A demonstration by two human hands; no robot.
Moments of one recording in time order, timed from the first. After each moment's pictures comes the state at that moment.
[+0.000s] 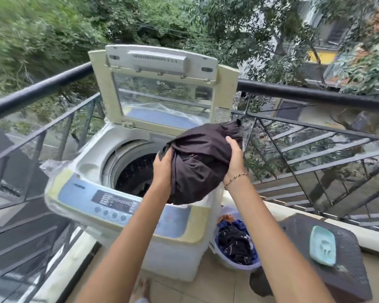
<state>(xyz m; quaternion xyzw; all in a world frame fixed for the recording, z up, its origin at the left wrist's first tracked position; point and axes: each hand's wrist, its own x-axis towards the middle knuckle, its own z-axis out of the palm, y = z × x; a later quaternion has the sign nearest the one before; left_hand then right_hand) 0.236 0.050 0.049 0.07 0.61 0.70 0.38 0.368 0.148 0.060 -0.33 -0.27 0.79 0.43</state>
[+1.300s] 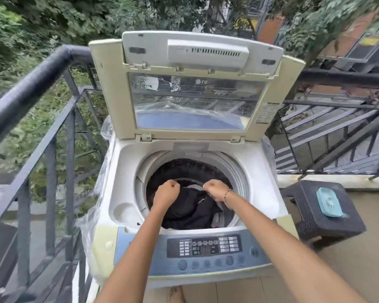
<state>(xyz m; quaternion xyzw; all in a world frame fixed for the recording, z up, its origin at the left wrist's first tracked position) -0.026 0.071 -0.090 0.45 0.77 0.19 0.41 0.155 0.121 -0.073 -0.67 -0.56 0.48 0.05</state>
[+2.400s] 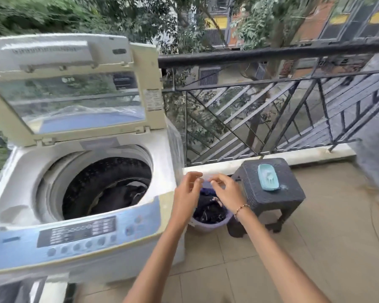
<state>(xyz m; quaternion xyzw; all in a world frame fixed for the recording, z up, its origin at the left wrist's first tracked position) 0.365 0.013 -0.012 0.52 0.59 0.45 0.42 0.503 0.042 -0.021 -0.62 -0.61 0.38 0.32</state>
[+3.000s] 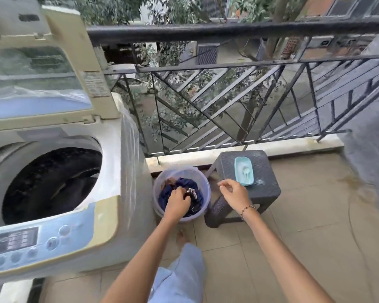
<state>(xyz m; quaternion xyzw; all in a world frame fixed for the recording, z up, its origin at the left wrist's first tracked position) 0.486 0.082 -0.134 0.54 0.71 0.14 0.43 0.673 0.097 -0.090 -0.70 -0.56 0.39 0.21</state>
